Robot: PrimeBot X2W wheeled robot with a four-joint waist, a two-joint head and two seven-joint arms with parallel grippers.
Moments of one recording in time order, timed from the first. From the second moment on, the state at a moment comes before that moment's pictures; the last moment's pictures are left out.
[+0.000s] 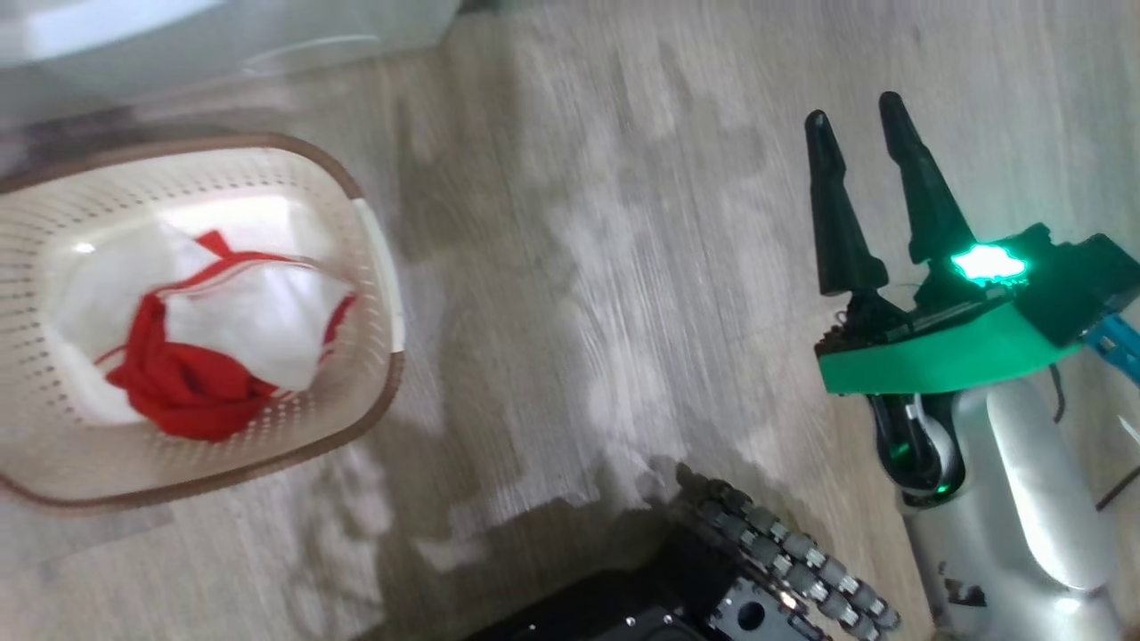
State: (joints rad) left arm -1.14 0.49 -0.17 0.53 -0.38 0.06 -0.10; right arm -0.36 -0.05 0.15 0.03 0.42 0.13 -0.26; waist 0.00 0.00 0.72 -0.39
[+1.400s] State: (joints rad) left arm -0.05 0.30 -0.25 -0.12 -0.37 0.29 -0.25; right arm -0.11 -0.05 -0.03 0.07 0.21 0.13 -0.18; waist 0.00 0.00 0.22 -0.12
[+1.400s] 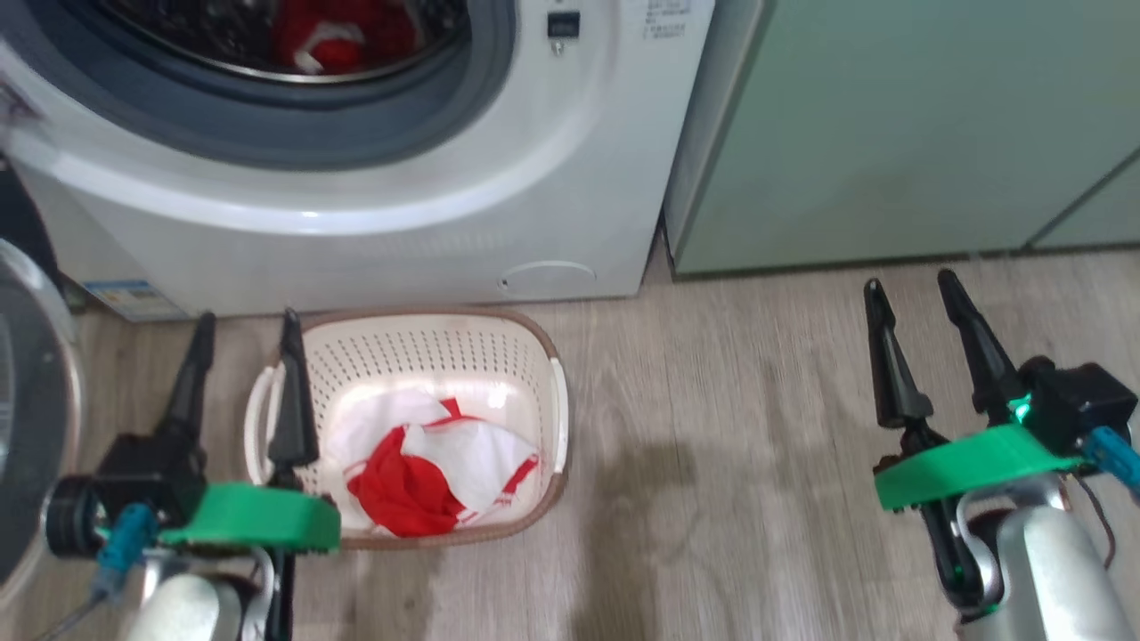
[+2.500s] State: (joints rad) left arm 0.03 0.30 -0.29 -0.08 -0.37 0.28 -0.25; right arm 0.01 -0.05 -0.03 -0.02 0.19 0.13 -0.11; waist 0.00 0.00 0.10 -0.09
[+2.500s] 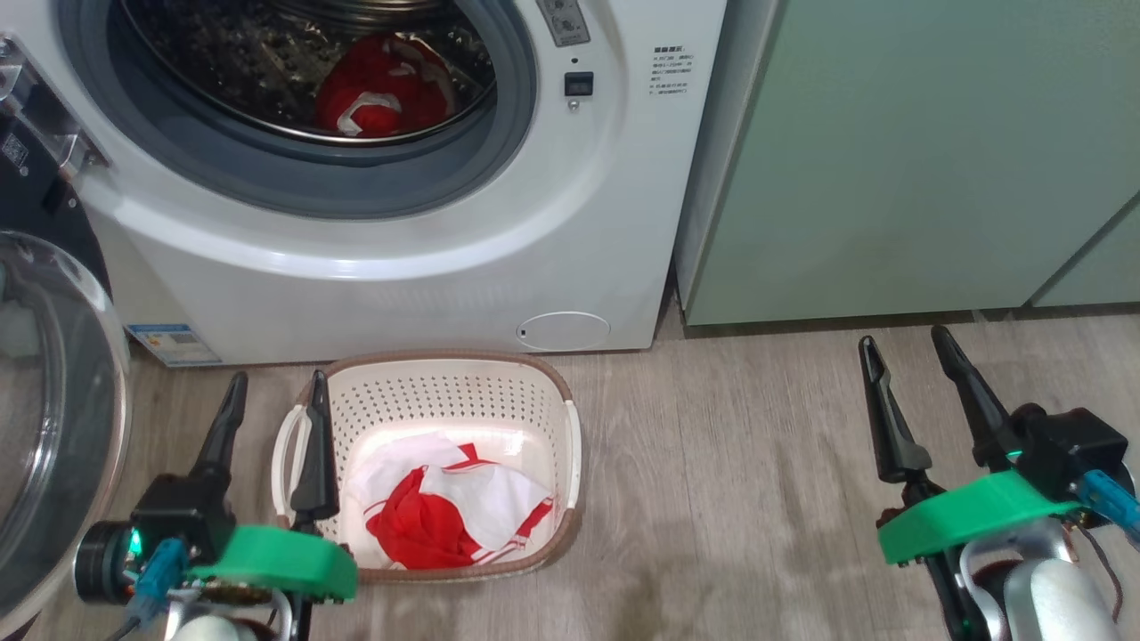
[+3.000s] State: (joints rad) left arm -0.02 0.30 -0.30 -0.06 -0.37 0.27 -0.23; right arm 0.01 -0.05 -0.03 -0.03 0.19 0.13 -0.12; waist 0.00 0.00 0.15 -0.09
